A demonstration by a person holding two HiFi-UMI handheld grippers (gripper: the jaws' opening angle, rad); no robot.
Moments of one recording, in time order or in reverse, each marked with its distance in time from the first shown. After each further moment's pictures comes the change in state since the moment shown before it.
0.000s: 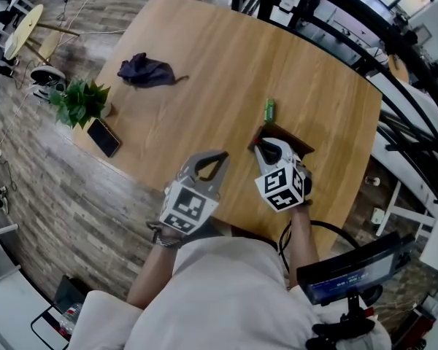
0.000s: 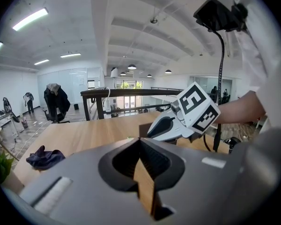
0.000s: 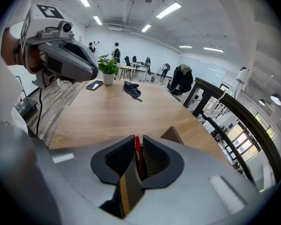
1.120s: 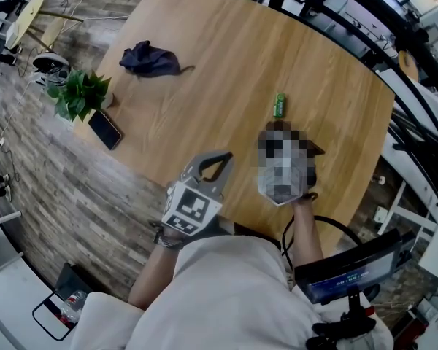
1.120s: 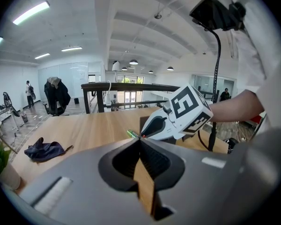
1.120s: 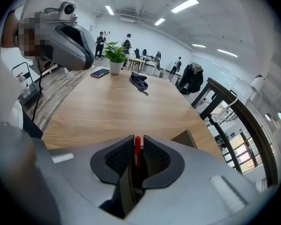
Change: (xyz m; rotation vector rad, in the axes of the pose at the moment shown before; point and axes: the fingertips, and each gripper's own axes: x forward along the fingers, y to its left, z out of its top) left arm 0.004 -0.001 -0.019 -0.039 0.053 -0.009; right arm 0.030 0.006 -0.006 -0.132 0.076 0.035
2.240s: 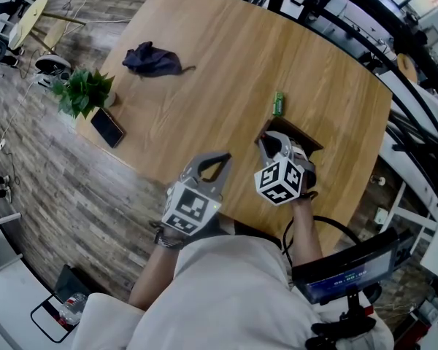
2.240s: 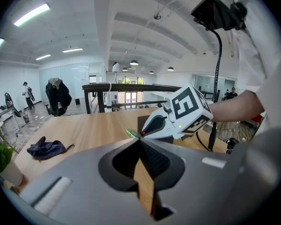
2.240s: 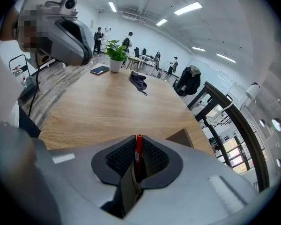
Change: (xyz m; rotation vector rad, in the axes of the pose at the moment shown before) left arm -0.009 -0.007 -0.004 0.003 -0.004 0.014; right arm -0.007 0.001 -0.004 -0.036 0.011 -0.060
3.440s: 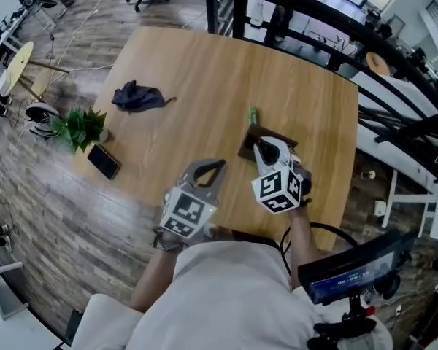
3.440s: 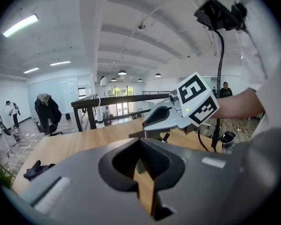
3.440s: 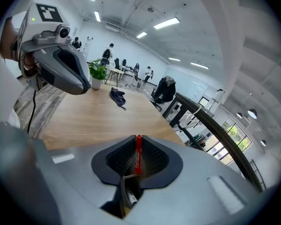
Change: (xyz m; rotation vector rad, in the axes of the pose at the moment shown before) left arm -0.003 -0.011 0.040 0.138 -0.111 -0.084; right arm -0.074 -0.042 0.023 0.139 -0.127 -0.235
